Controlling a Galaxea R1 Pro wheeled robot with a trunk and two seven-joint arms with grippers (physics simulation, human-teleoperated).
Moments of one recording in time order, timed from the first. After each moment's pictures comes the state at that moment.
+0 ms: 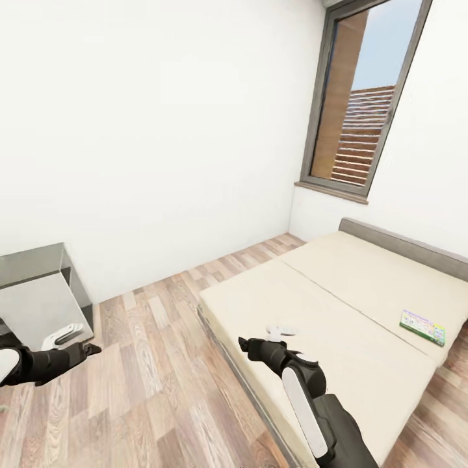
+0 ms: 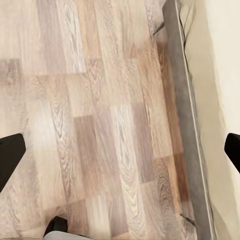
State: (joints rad) left arm -0.34 0.60 -0.02 -1.37 1.35 0.91 0.55; right arm -0.34 0.15 0.24 -1.40 -0.36 0.68 -0.17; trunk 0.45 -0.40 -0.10
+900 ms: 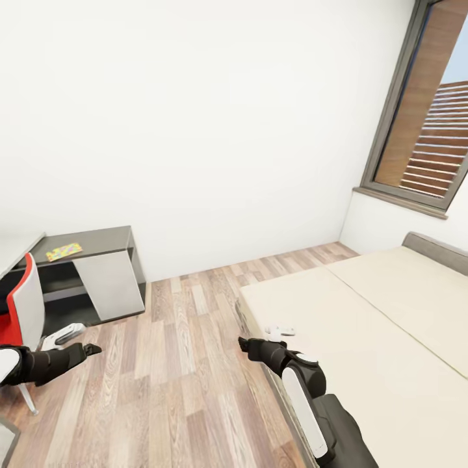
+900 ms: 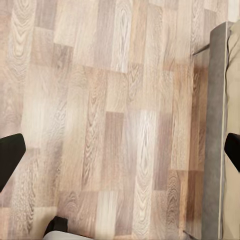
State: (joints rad) left arm -0.34 0.60 -0.02 -1.37 1.35 0.91 0.55; right arm -0.34 0.15 0.24 -1.40 -0.36 0.68 -0.17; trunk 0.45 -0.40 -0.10
